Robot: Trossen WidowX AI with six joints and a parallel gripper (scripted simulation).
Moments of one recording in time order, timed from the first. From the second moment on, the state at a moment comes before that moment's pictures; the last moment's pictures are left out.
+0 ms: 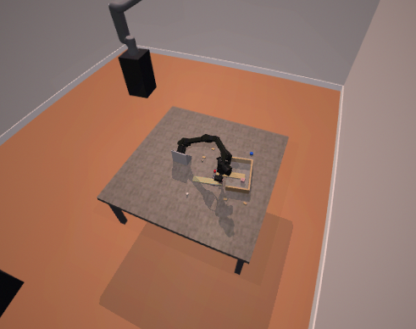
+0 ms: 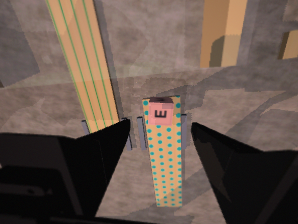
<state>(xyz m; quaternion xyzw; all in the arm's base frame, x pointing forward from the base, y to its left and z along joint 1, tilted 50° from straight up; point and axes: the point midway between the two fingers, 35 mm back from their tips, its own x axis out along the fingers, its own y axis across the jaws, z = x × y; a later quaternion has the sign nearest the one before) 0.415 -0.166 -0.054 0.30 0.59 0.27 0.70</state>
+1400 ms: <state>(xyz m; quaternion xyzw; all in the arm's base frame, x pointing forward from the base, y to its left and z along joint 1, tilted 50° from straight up) 0.422 -0.129 -0.090 0.31 0.60 0.27 0.69</state>
